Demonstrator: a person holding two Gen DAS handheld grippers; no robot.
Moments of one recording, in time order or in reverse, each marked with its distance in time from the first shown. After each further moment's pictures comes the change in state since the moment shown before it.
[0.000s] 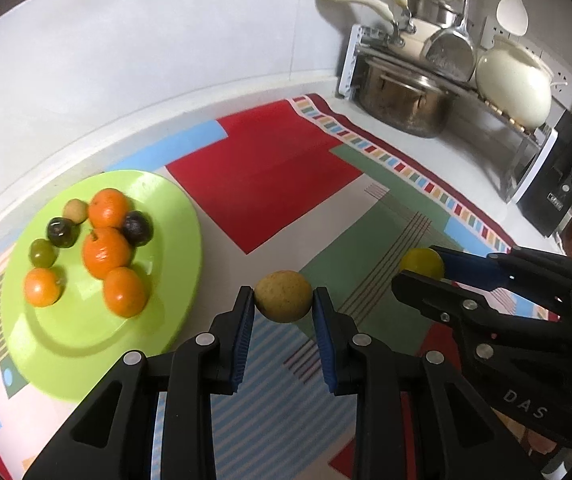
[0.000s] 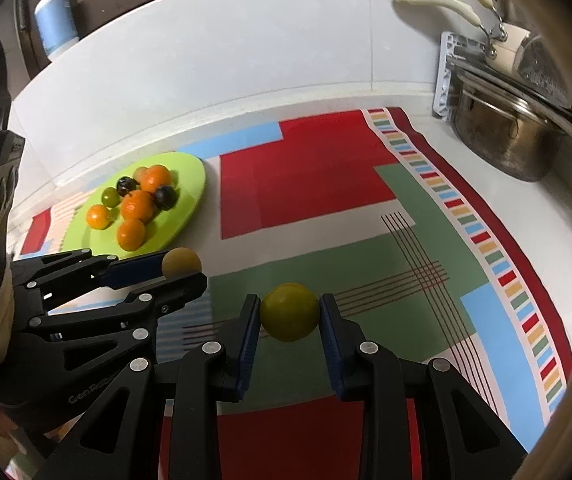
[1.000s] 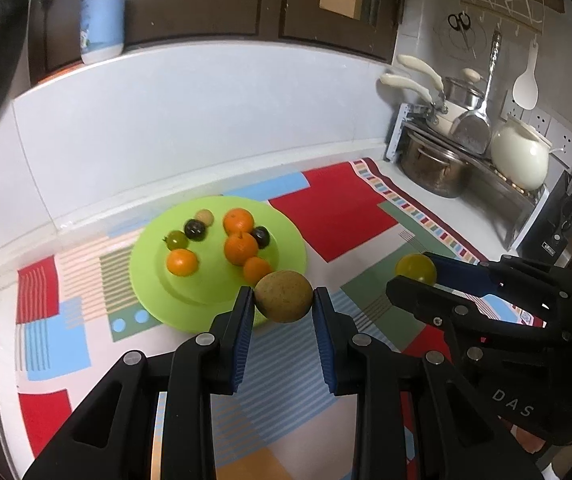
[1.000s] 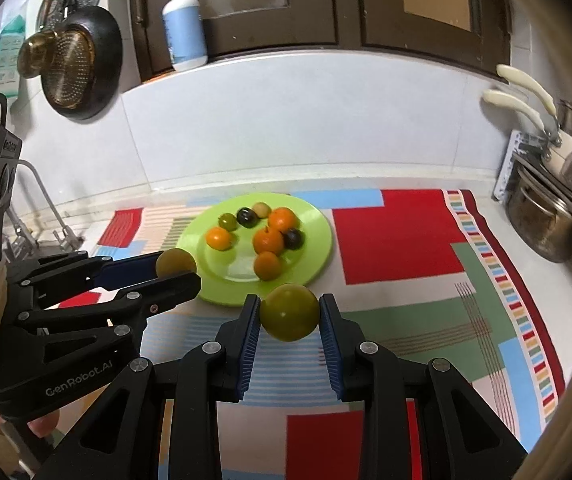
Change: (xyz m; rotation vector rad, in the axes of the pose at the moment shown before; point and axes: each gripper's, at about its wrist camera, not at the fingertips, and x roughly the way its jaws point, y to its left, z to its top) left arm -0.130 0.049 -0.032 -0.123 -0.163 0.130; right arm -0.076 0.098 0.008 -0.185 -0.136 0.131
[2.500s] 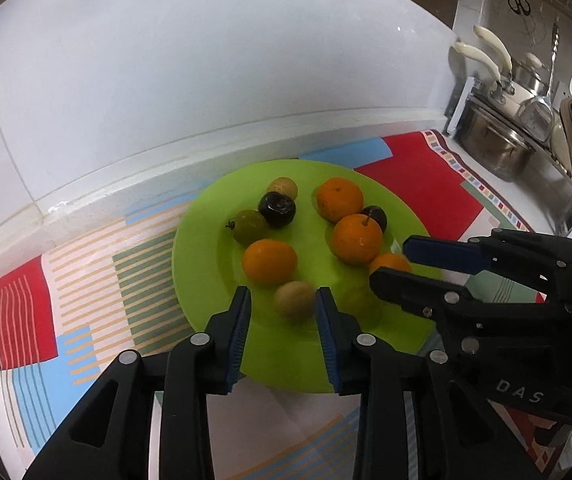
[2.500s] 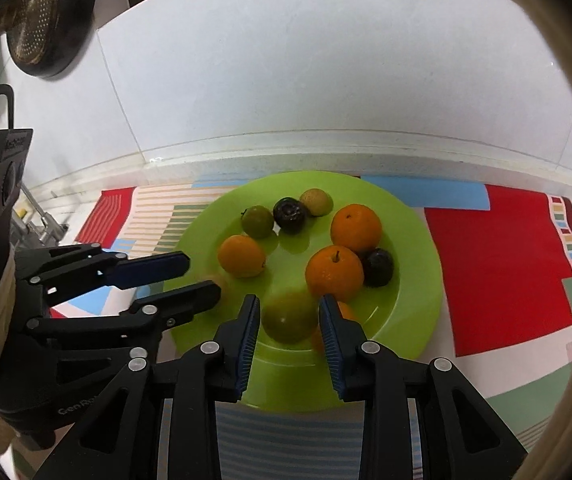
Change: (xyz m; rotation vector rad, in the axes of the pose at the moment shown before) left arm 0.104 0.107 0.002 -0.021 0.115 0.011; right arm 0.160 0.032 0.036 -0.055 0.140 0.108
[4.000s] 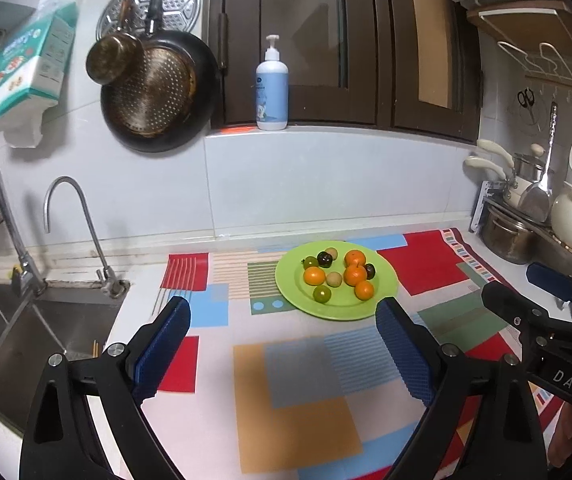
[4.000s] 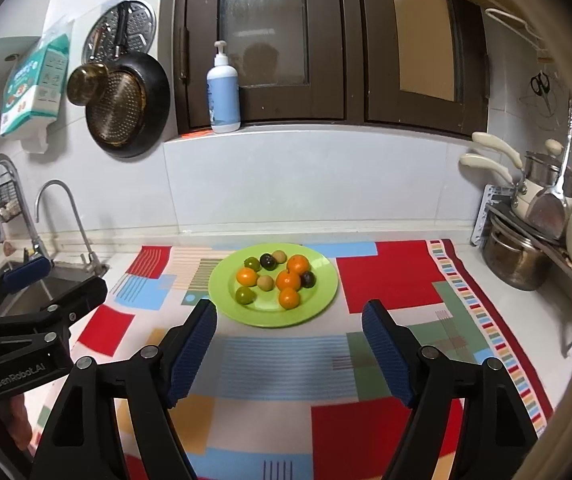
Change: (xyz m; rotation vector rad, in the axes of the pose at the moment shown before) left arm -0.246 -0.103 -0.109 -0.180 -0.379 0.384; right arm -0.235 0.023 -0.100 -0.001 -0.358 -0.150
